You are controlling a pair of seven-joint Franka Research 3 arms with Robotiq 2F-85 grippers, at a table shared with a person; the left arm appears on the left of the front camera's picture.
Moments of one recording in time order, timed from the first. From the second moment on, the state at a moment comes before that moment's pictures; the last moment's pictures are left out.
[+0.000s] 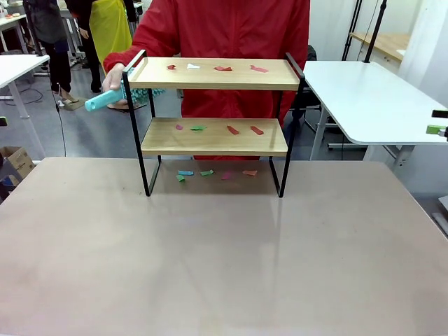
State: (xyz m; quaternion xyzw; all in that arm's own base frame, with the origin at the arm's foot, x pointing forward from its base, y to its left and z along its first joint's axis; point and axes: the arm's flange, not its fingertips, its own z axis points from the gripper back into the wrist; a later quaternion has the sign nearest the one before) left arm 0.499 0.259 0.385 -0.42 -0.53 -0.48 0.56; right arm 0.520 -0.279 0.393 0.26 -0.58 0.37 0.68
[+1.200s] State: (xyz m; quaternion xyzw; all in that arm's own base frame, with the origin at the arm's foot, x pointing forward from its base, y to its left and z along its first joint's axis) left arm 0.489 0.215 0.536 -0.37 -0.52 -0.46 0.62; right arm 0.520 -0.278 0.393 0.26 -0.58 0.37 0.68
